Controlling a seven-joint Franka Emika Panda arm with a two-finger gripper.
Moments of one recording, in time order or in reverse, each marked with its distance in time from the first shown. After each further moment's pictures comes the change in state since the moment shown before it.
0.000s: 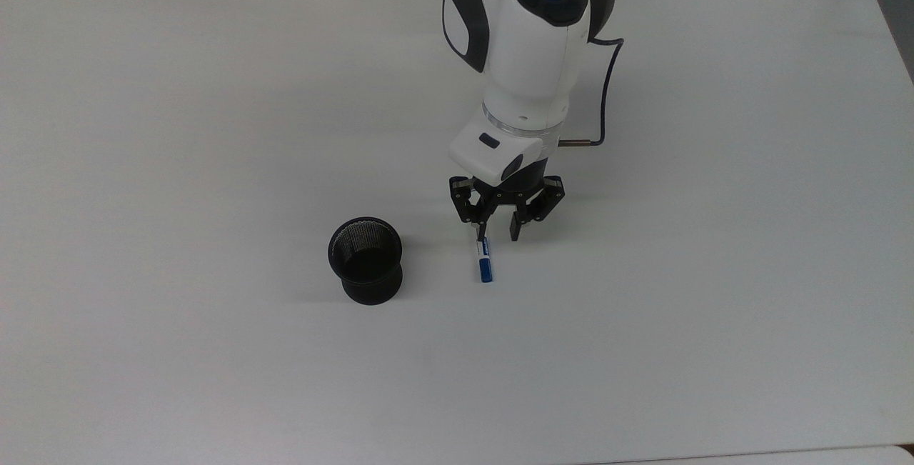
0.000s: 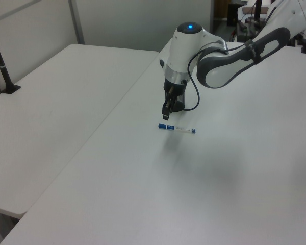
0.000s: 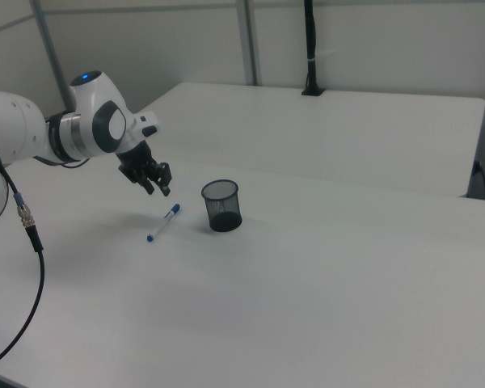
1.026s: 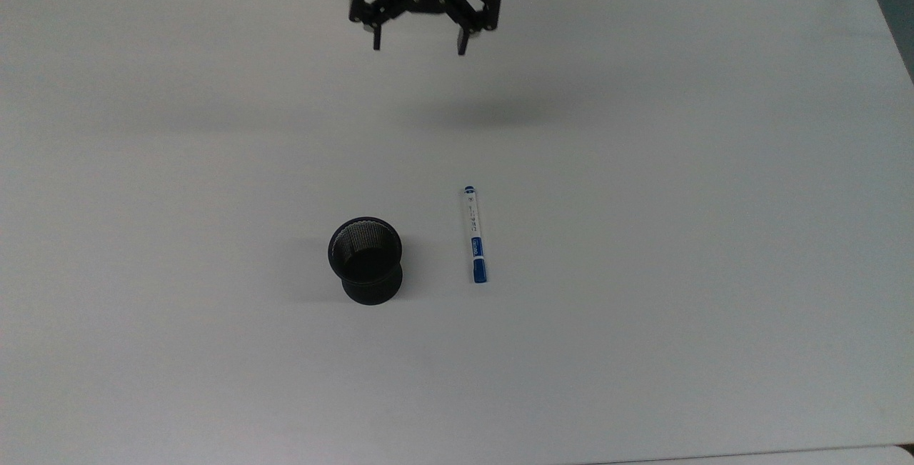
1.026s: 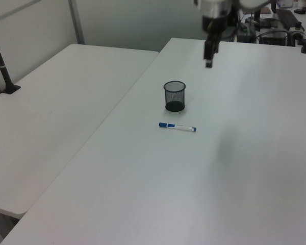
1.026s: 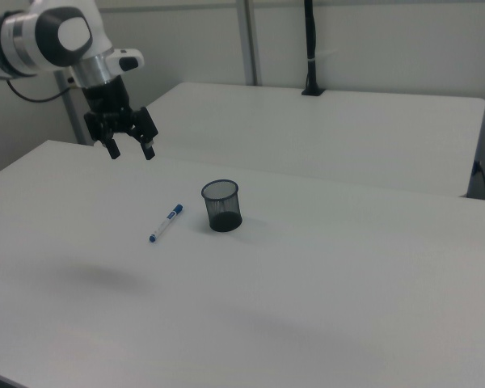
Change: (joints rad) arm -0.094 -0.422 -0.010 -0.048 0.099 -0.595 -0.187
